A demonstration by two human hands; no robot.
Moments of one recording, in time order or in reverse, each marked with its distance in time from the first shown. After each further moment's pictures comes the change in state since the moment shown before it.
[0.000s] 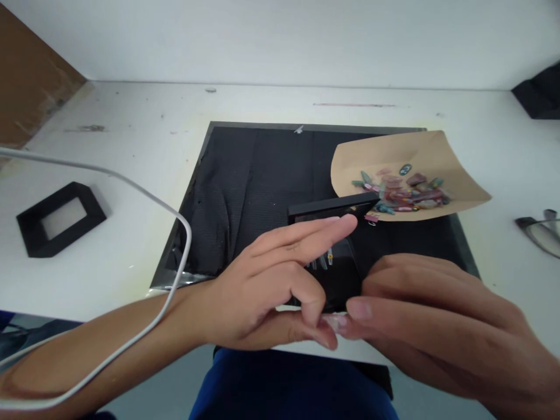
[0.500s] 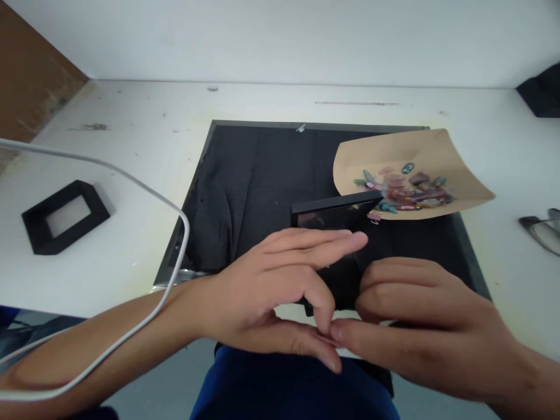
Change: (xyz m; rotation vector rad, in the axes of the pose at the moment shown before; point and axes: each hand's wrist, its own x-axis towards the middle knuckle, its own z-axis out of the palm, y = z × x) left_hand 0.006 0.000 -0.003 -0.100 -0.121 -0.031; right_hand 0.003 0.005 0.004 0.069 -0.103 -0.102
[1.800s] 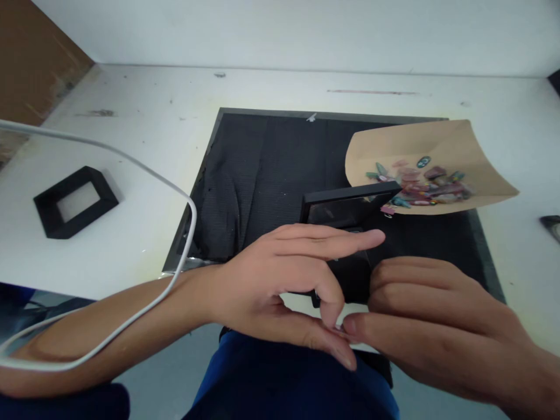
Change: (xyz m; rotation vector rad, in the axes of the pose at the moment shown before) left_hand 0.002 -0.002 0.004 -0.070 0.024 0.040; right_hand -0.005 -0.004 0.002 -0.001 -0.001 -0.007
